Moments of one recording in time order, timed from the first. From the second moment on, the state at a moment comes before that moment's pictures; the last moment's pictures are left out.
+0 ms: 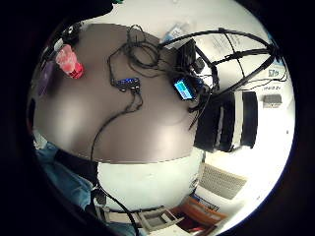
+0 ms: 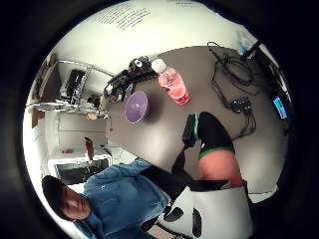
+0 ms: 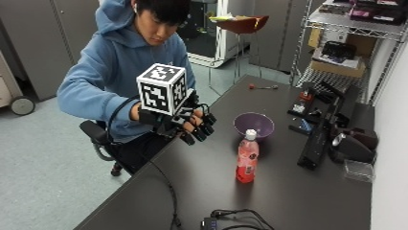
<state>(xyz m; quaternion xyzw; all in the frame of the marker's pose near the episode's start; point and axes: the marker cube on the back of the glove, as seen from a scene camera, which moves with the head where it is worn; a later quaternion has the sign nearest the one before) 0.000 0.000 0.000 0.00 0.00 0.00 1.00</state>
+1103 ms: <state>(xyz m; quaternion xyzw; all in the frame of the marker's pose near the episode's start) 0.072 -0.031 0.089 0.16 -0.27 0.08 0.95</state>
